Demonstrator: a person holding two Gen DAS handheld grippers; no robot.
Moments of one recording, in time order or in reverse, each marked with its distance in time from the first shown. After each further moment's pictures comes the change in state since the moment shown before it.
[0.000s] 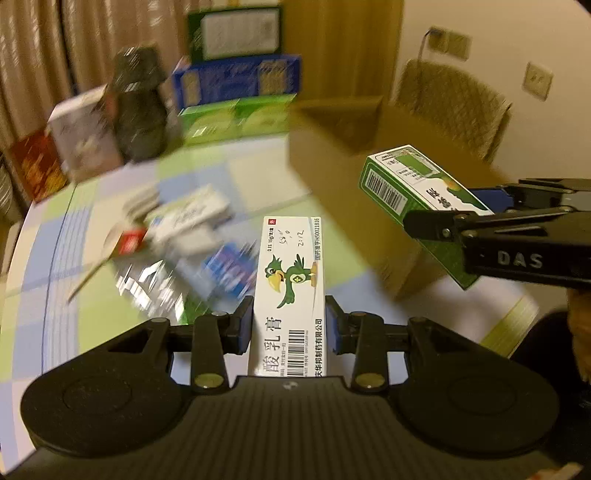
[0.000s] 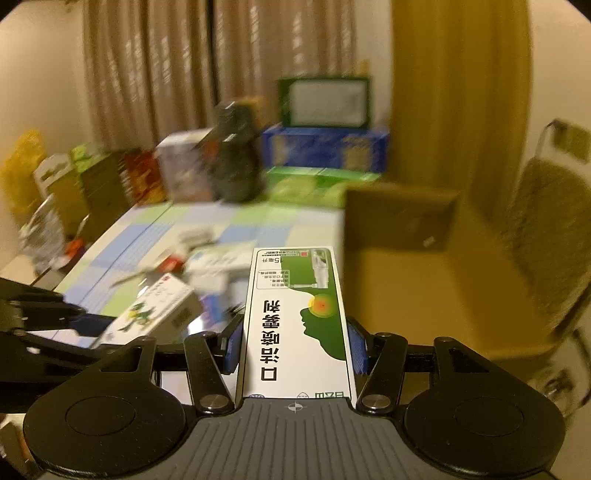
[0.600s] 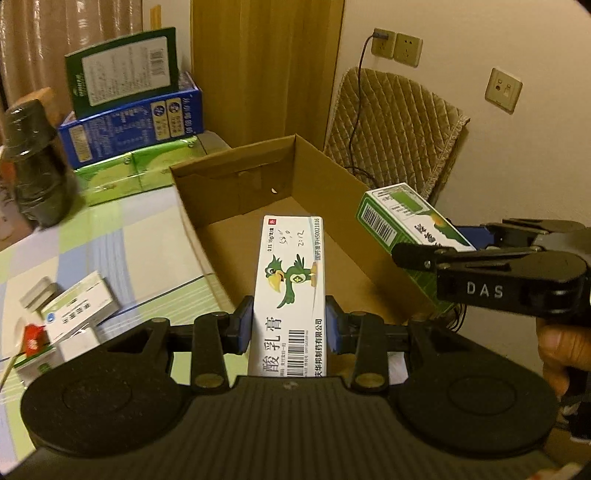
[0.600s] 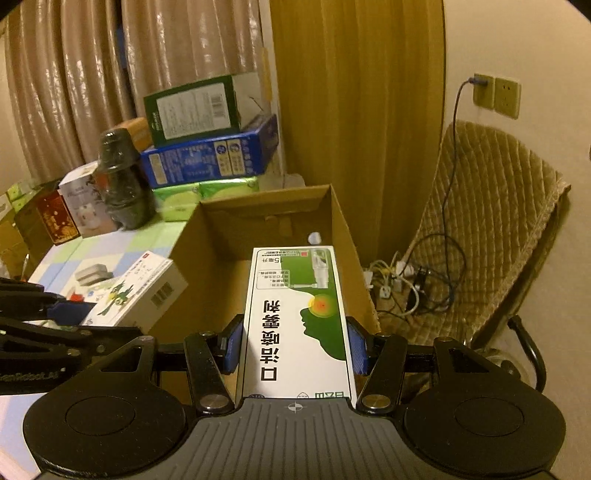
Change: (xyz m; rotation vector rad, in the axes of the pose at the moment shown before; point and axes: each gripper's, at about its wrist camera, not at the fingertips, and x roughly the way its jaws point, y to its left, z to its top) left arm 0.081 -0.105 0.109 0.056 0.017 -0.127; right arm 0.010 -0.158 0.027 0.155 0.053 -0.104
